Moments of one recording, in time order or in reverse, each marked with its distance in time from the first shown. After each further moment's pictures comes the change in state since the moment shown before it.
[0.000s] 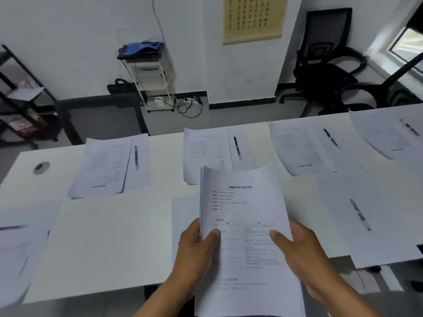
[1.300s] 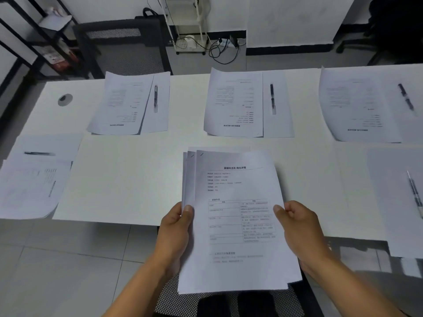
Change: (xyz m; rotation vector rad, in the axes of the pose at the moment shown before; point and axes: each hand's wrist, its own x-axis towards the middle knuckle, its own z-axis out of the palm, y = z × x) left_hand -0.002 -0.093 -0.029 -0.259 0.287 -0.315; right_hand 0.070 0.097 0.035 -0.062 -0.092 0.020
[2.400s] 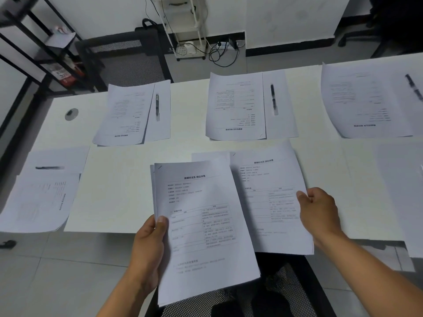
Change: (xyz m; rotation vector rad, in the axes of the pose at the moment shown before) left_hand 0.001 0.011 -0.050 -0.025 0.182 0.007; right_hand 0.073 0.020 -0.016 -0.263 0.254 0.006
